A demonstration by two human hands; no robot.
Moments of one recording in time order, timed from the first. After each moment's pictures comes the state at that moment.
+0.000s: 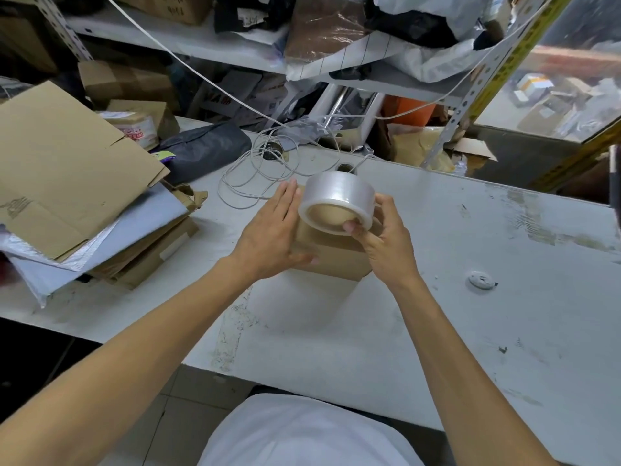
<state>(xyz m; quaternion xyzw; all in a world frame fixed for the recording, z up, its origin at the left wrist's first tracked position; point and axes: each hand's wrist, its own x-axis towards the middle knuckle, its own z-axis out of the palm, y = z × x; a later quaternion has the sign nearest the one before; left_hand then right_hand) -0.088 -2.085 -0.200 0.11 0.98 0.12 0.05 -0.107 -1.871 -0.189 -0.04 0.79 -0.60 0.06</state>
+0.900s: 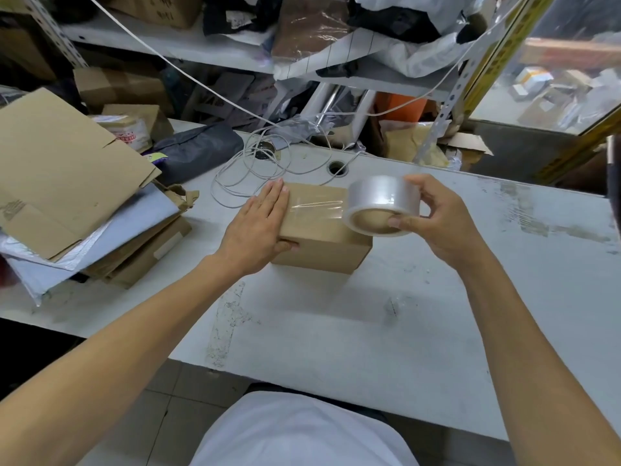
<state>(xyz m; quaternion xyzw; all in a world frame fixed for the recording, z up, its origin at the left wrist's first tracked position) -0.086 -2.085 -0.207 0.10 0.99 0.08 0.05 -0.129 -1.778 -0.141 -0.11 0.80 -0.58 0.12</state>
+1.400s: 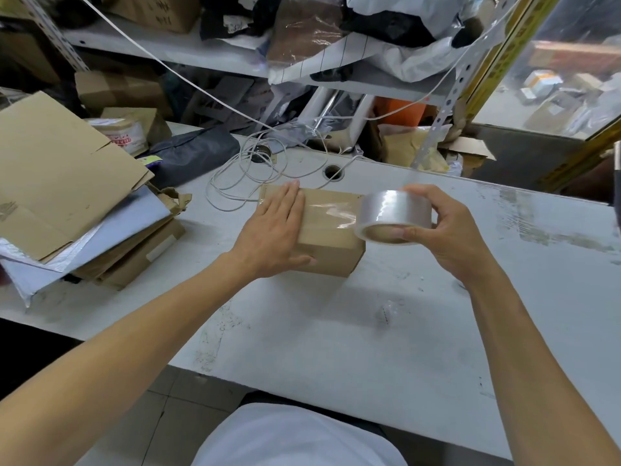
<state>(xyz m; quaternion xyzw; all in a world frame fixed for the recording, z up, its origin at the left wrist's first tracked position) -0.101 -2.039 -0.198 0.13 0.99 0.00 0.05 -0.130 -1.755 -0.138 -0.10 0.80 -0.58 0.11</state>
